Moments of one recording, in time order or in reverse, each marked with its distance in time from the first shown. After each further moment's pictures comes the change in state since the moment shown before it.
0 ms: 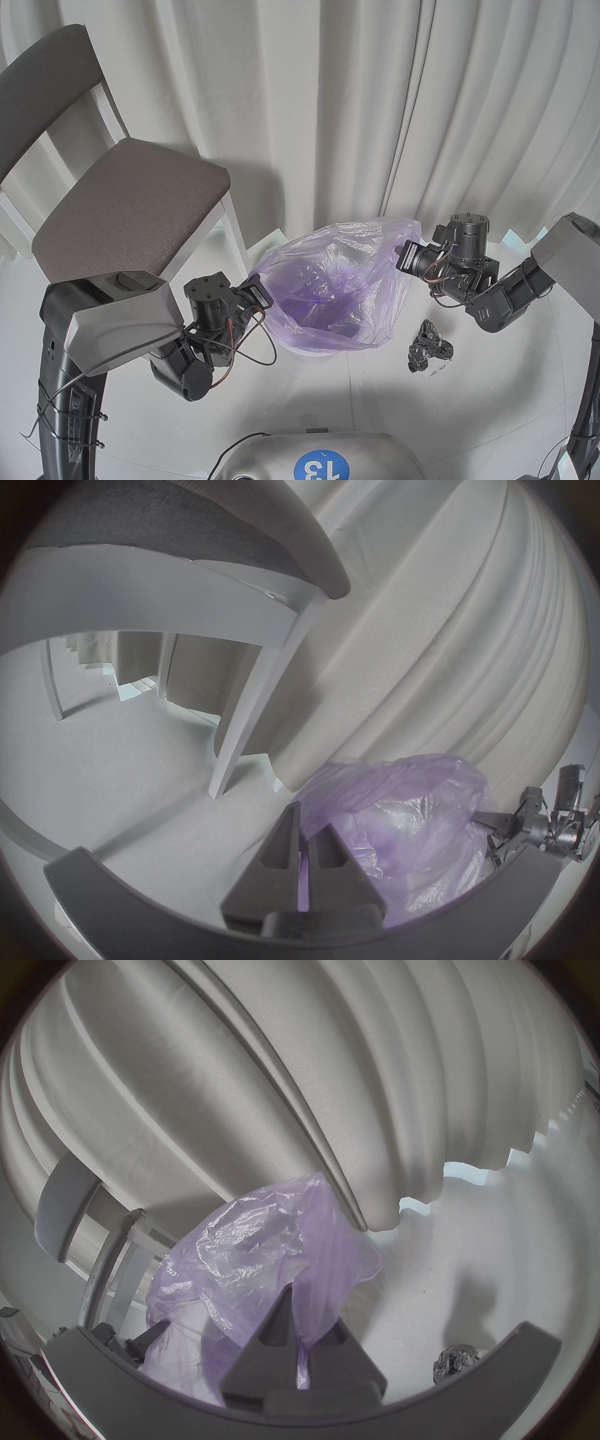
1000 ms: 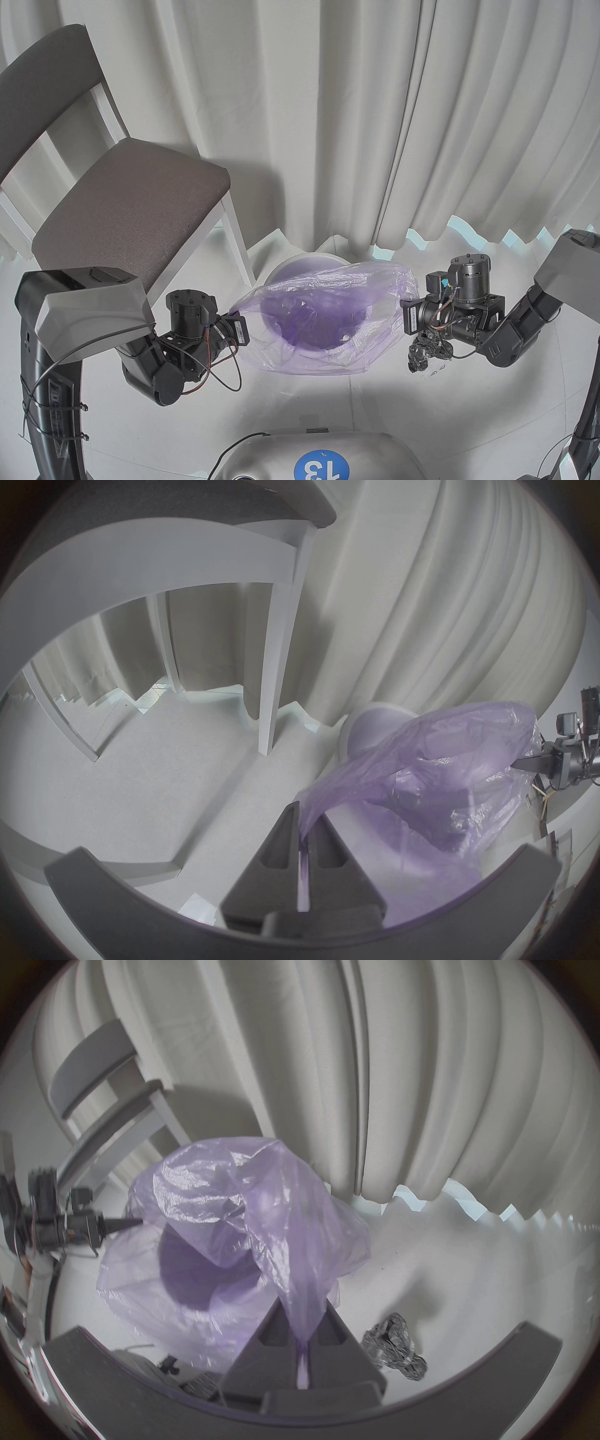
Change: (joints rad) left arm 0.063 -0.106 0.191 0.249 -0.096 0.287; right arm 0.020 -0.048 0.289 0.000 0.001 -0.473
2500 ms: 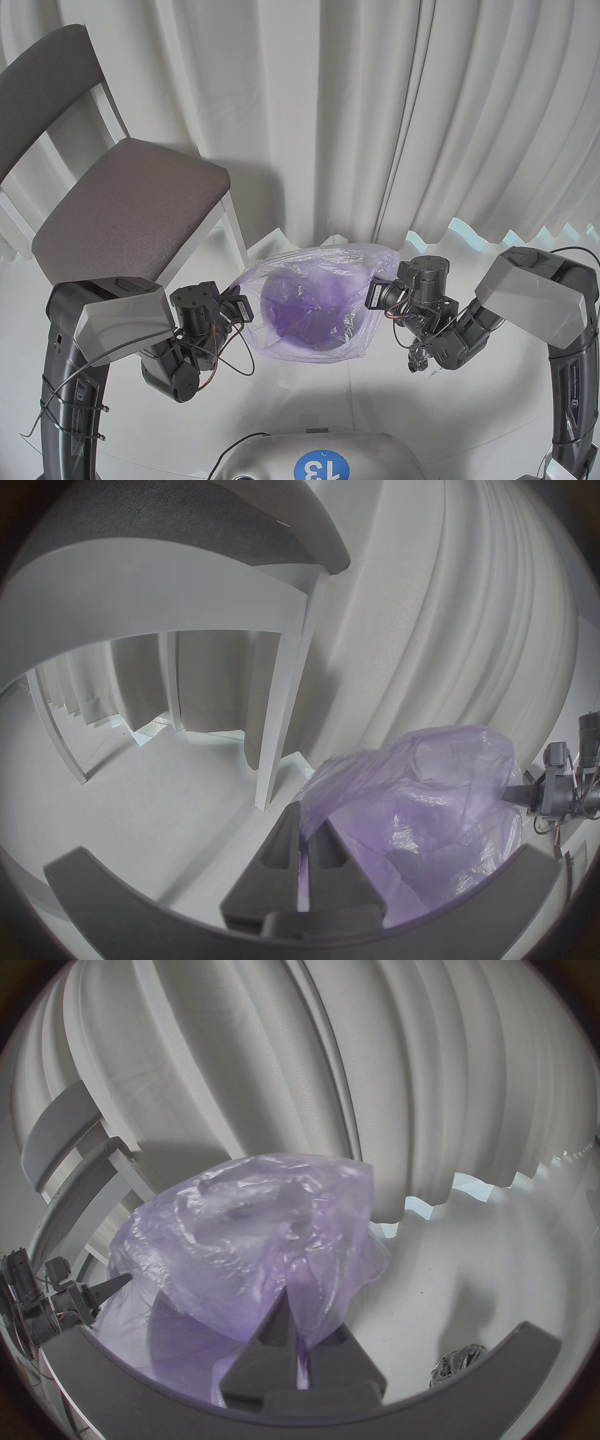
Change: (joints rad) left arm 0.016 0.166 -0.148 -0.298 0.074 0.010; right arm 0.091 0.271 -0.294 -0.217 -0.155 0.299
